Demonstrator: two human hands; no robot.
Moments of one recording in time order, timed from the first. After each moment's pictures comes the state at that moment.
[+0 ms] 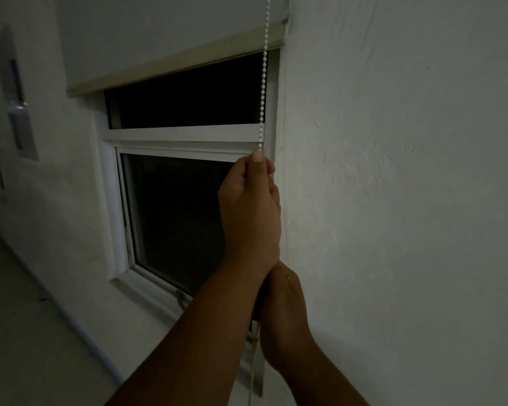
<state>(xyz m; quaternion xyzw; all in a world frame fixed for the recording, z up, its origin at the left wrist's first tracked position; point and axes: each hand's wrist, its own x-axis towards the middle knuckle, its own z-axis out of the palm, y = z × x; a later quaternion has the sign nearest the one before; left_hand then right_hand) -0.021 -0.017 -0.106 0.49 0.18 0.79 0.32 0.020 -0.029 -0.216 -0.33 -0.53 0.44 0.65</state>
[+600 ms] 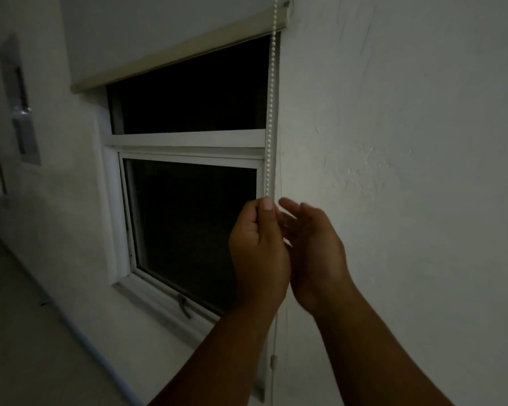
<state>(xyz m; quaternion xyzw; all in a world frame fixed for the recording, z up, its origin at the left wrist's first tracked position) -0.009 -0.017 -0.154 0.50 0.29 0.79 0.21 0.057 -0.028 -0.144 -0.28 -0.47 0.51 0.66</state>
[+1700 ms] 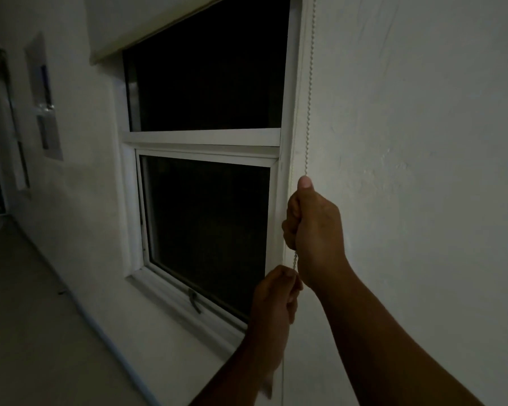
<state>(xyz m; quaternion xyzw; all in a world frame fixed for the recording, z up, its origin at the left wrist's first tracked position) -0.018 -0.021 -0.231 0.49 0.37 0.62 0.49 0.040 -0.015 -0.125 -0.27 -0.59 0.32 0.69</state>
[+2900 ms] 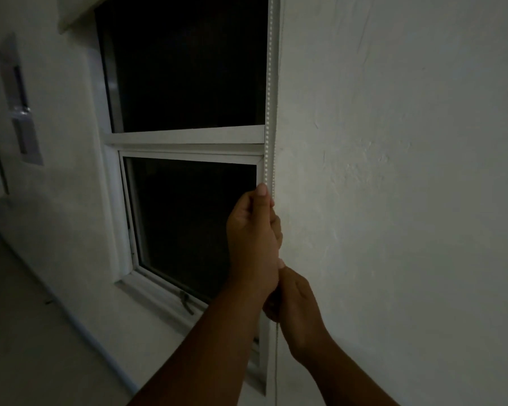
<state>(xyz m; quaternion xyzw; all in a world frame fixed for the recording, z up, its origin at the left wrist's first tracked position) -0.019 -0.015 -0.143 0.47 0.20 0.76 0.40 0.046 -0.019 -0.234 -0.35 -0.63 0.36 0.59</state>
